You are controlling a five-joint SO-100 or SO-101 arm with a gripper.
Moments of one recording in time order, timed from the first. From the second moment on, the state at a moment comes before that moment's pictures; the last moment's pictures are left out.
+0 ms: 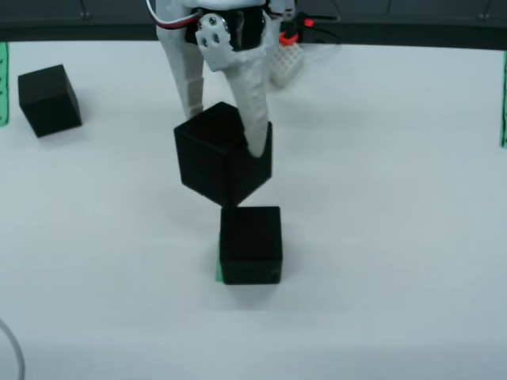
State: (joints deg) arm 4.8 107.7 89.6 89.7 -63.5
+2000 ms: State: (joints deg) arm 0.8 83.3 72.4 88.6 -88.1
